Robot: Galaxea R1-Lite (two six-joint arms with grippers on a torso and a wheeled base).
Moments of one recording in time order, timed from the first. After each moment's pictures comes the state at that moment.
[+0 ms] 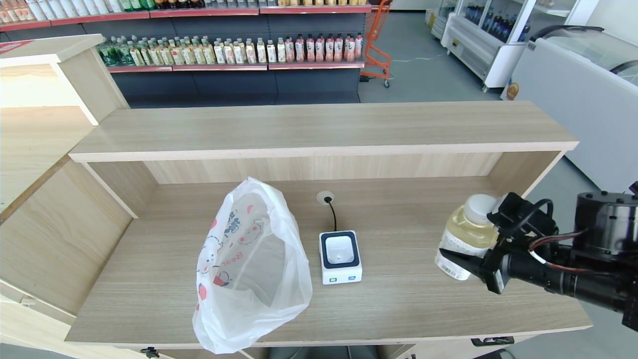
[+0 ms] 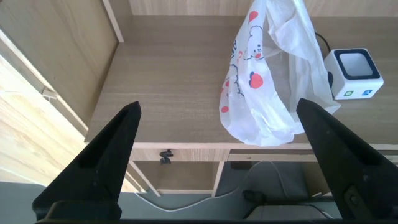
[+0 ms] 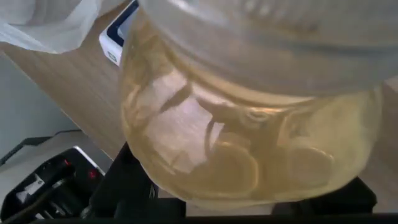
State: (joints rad) left arm 0.00 0.00 0.00 0.00 0.01 -0.01; right arm 0.22 1.57 -0.43 -0.83 0.34 -0.55
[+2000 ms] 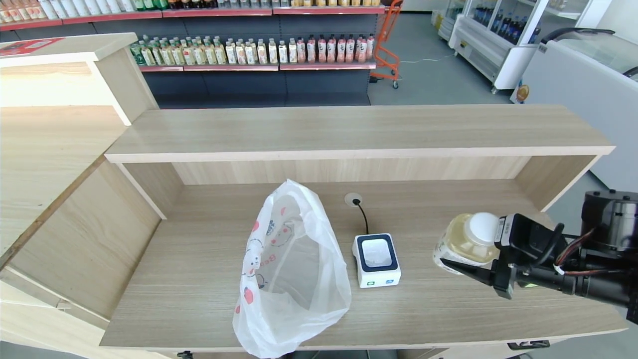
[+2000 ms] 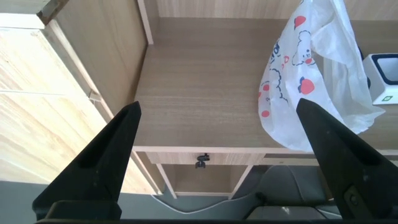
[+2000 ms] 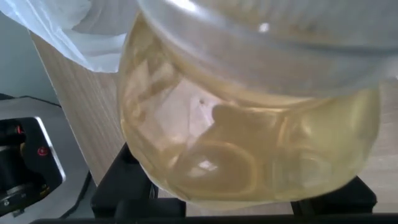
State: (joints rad) left arm -0.01 0.00 0.00 0.00 0.01 -0.01; right arm 0.17 1.58 -0.44 -0.81 0.58 -0.91
